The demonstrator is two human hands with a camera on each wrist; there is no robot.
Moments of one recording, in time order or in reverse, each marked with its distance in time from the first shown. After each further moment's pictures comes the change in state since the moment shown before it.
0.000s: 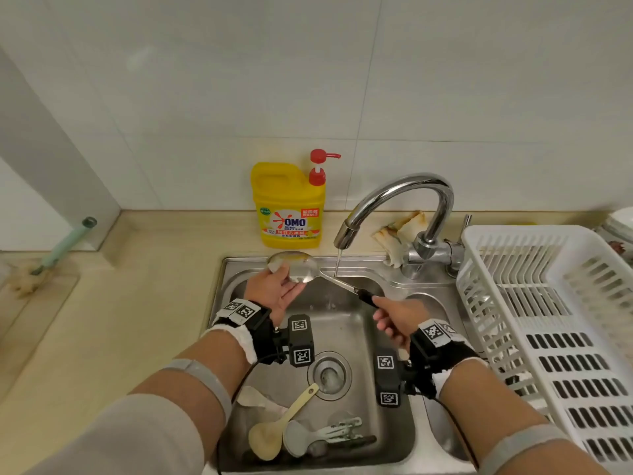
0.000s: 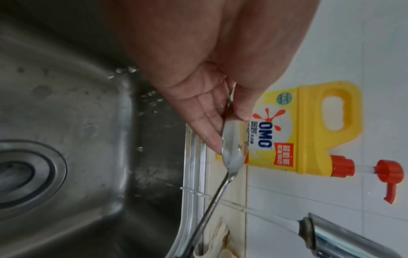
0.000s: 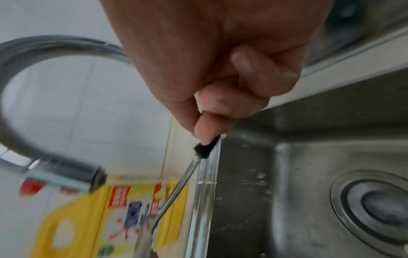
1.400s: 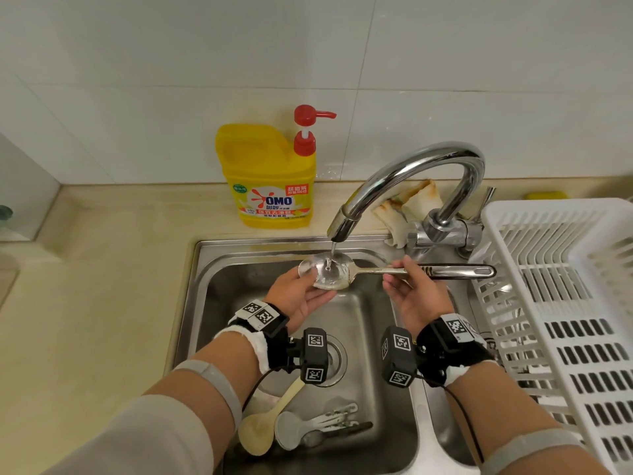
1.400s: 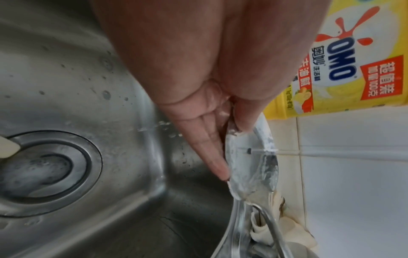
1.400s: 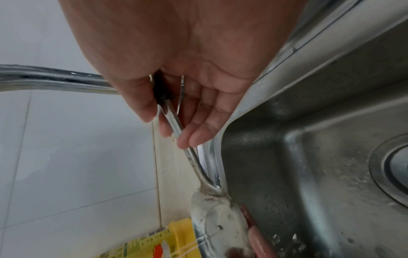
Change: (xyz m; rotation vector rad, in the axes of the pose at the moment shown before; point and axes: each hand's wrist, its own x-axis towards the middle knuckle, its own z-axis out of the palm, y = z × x) left_hand 0.062 -0.066 0.014 0.088 -0.166 -0.262; right_hand 0.055 0.000 -0.006 0.893 0.035 -0.138
